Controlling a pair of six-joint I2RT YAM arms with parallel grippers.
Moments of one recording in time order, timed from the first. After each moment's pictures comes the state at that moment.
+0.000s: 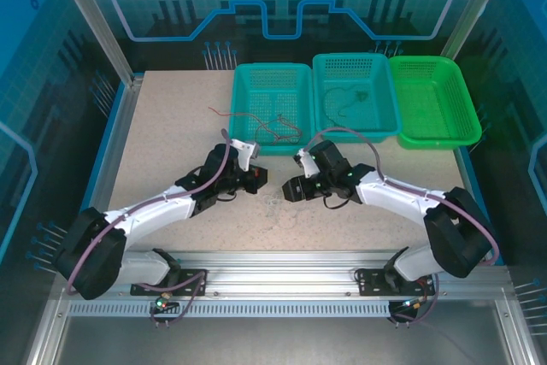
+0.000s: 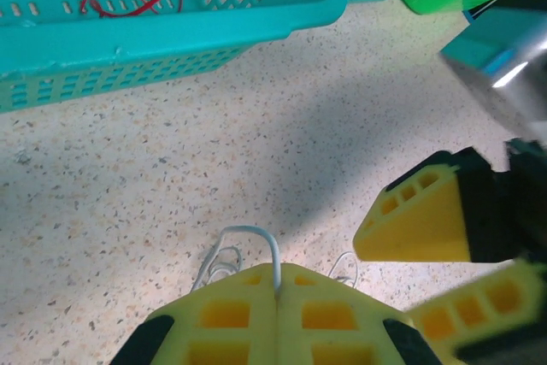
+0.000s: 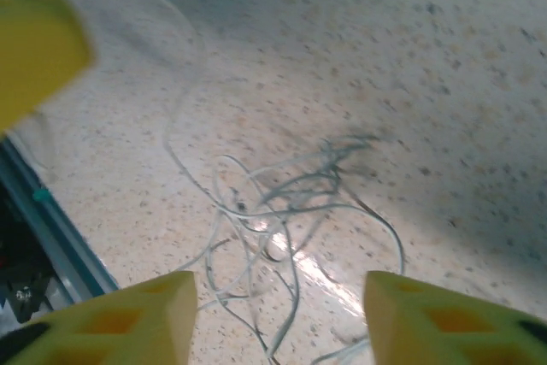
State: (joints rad) left arm -0.58 1.29 0.64 0.05 0.26 -0.47; right arm 0.66 1.43 0.80 -0.26 -0.39 0.42
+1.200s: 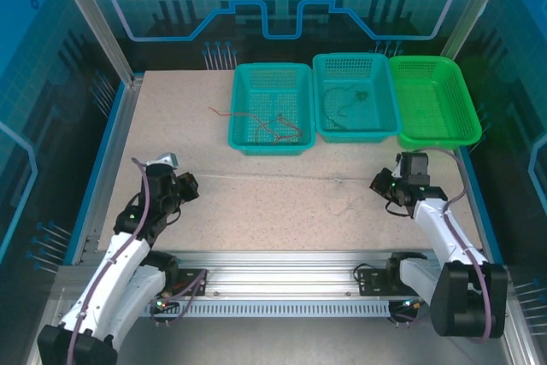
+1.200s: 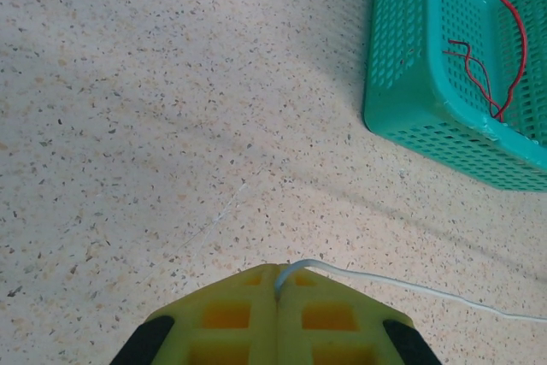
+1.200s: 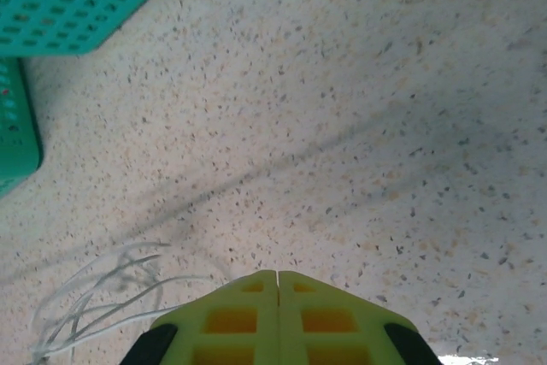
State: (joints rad) left arm -0.15 0.67 0.49 -0.50 0.01 -0.61; right arm -0.07 1.04 0.52 -0.44 -0.22 0.56
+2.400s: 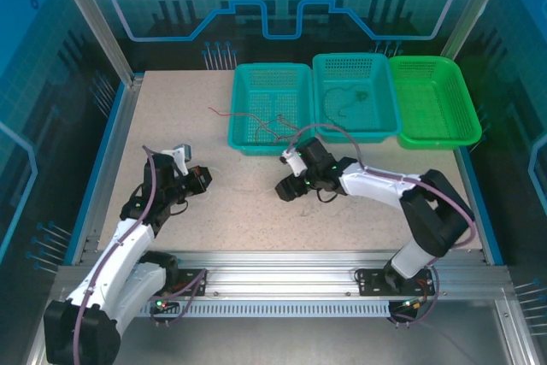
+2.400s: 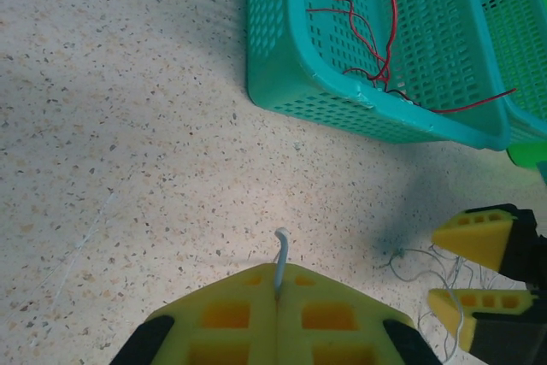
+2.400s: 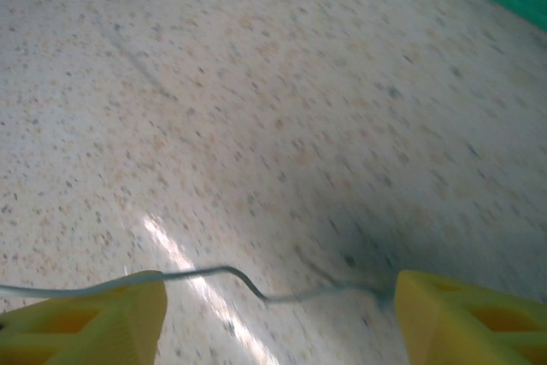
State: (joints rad) left arm -0.11 0.80 0.49 -0.31 0.31 -0.56; right arm 0.69 1.63 0.92 -0.25 -0.24 0.10
